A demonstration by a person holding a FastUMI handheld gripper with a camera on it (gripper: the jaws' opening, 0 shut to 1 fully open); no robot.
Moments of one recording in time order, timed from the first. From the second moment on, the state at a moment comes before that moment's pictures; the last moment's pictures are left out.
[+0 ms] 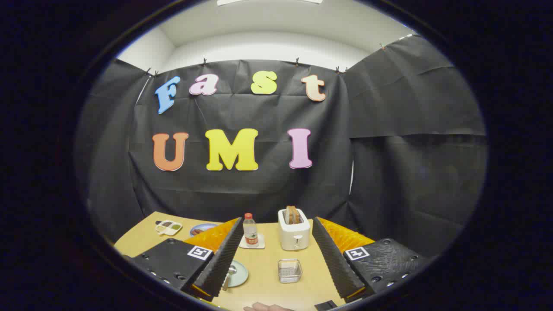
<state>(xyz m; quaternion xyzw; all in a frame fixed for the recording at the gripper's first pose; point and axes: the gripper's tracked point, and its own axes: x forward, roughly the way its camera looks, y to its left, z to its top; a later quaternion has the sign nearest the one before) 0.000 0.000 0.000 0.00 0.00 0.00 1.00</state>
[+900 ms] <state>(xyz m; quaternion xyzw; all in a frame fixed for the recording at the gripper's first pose) 0.040 0.066 -0.057 -0.03 0.06 0.01 1.00</state>
